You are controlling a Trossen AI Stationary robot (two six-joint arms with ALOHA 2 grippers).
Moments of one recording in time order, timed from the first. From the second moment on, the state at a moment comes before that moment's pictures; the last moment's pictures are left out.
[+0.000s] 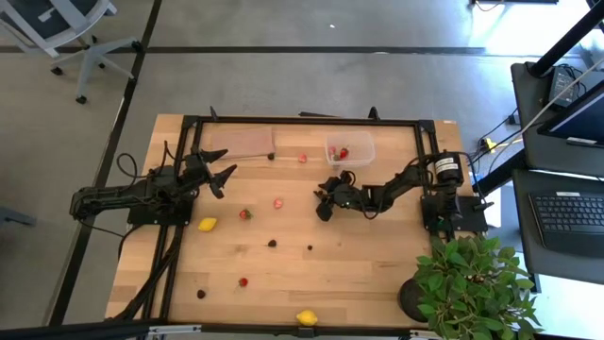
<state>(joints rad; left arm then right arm) 0.14 0.00 0.01 0.08 -0.46 -0.04 0.00 1.98 0.62 0.72 0.42 0.35</state>
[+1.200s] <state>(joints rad) 0.14 0.00 0.01 0.08 -0.46 -0.04 -0.21 1.33 0.66 0.26 0.46 0.39</state>
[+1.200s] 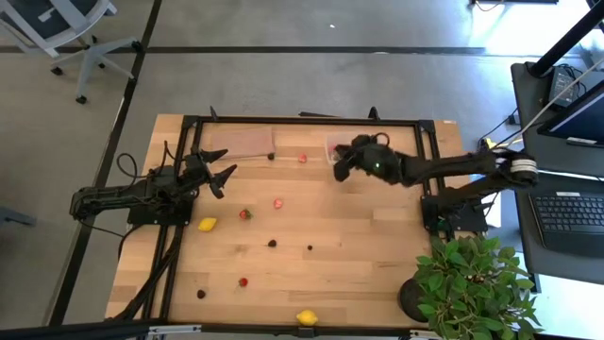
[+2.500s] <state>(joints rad) 0.14 0.00 0.01 0.08 -0.46 -0.05 -0.55 1.67 1.07 -0.63 0.11 0.52</state>
